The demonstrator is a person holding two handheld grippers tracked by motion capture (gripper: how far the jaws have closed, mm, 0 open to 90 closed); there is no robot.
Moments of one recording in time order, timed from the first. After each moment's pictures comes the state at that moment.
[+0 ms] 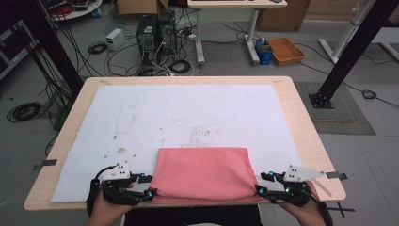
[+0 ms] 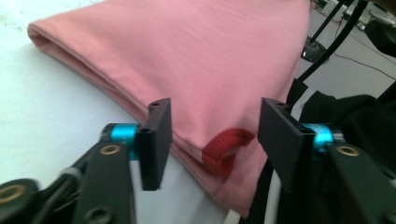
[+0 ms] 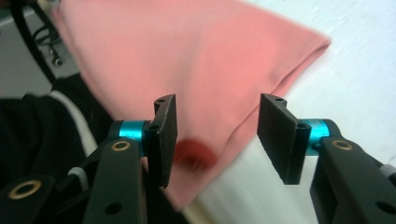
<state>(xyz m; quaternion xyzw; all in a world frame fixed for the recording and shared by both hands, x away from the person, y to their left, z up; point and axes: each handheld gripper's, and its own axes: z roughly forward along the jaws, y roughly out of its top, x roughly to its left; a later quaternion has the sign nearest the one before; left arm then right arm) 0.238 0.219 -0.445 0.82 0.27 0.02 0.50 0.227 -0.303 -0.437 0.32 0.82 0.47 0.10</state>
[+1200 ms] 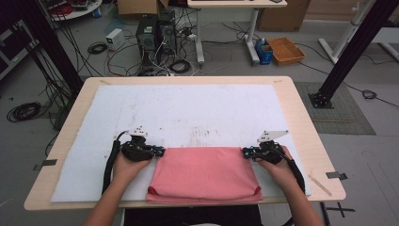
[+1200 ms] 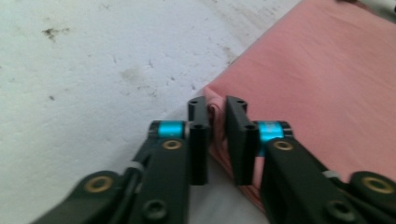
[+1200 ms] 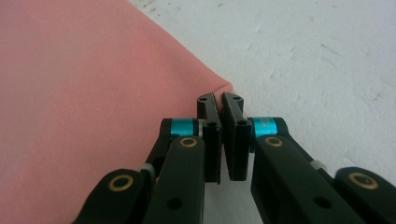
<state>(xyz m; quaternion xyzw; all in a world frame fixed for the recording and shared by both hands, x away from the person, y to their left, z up) 0.354 0.198 -0.451 0.82 0.36 0.01 0.45 0.345 -0.266 -0.448 0.33 0.85 0.40 0.10</state>
